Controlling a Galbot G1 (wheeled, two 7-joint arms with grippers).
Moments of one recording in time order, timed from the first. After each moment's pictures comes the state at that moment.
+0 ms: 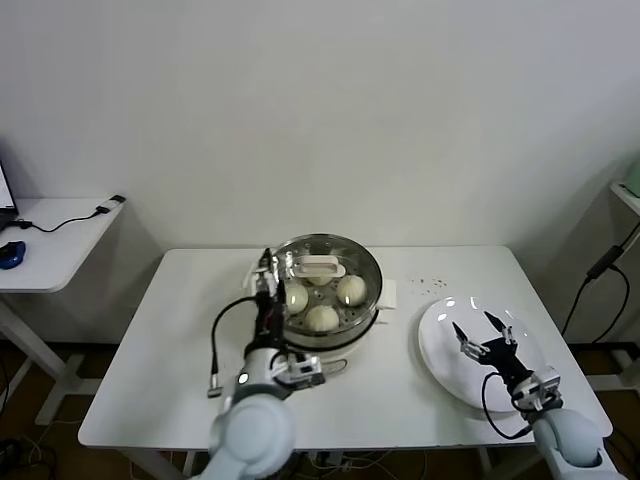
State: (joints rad) left arm 1.14 -1.32 0.01 -2.08 1.38 0.74 0.23; right arm -1.24 1.07 0.58 1.45 0.36 0.11 -0.33
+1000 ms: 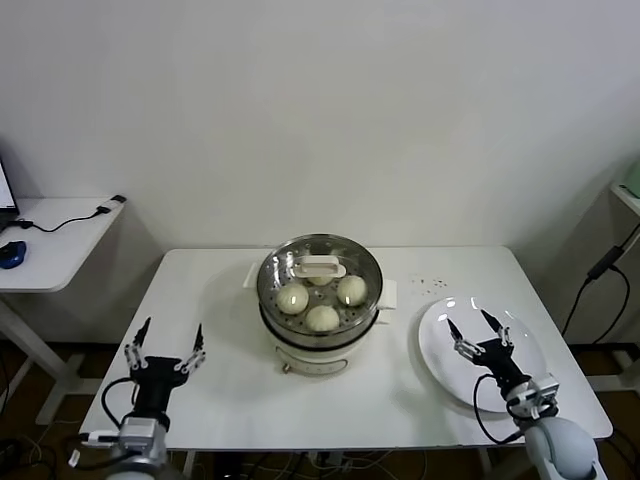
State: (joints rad) left arm 1.62 -1.46 -0.65 -2.14 0.17 0.11 -0.05; right arm -1.30 1.16 0.64 1.57 0.34 0.08 -0.32
